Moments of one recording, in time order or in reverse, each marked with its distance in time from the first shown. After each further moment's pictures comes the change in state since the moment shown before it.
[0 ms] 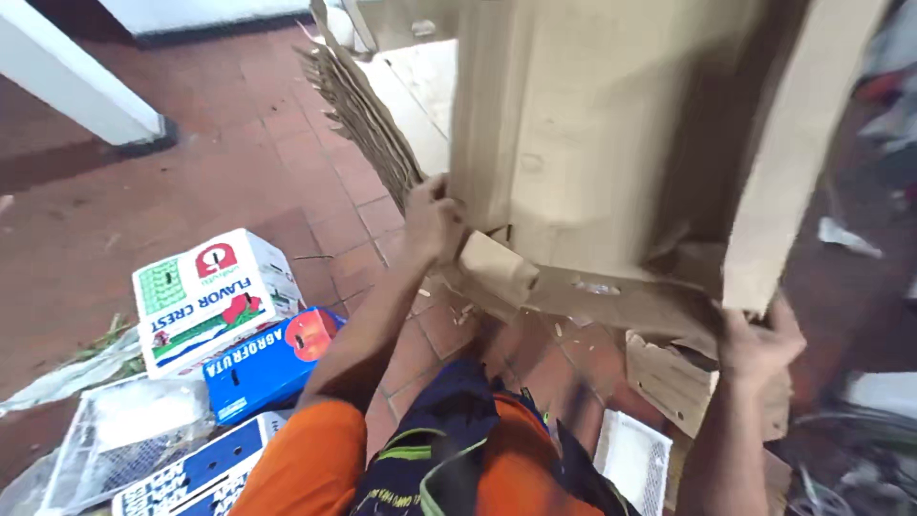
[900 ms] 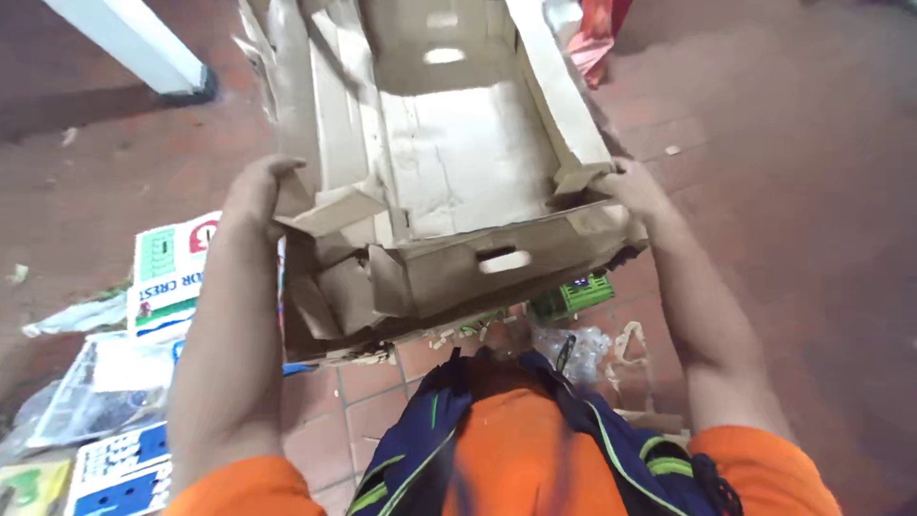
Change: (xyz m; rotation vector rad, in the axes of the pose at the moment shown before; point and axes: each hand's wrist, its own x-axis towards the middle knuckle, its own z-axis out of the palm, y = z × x) left_hand 0.294 -0.061 -0.004 -0.055 0.570 -0.585; right_hand 0.469 0.089 0.439 0.096 -1.085 0.007
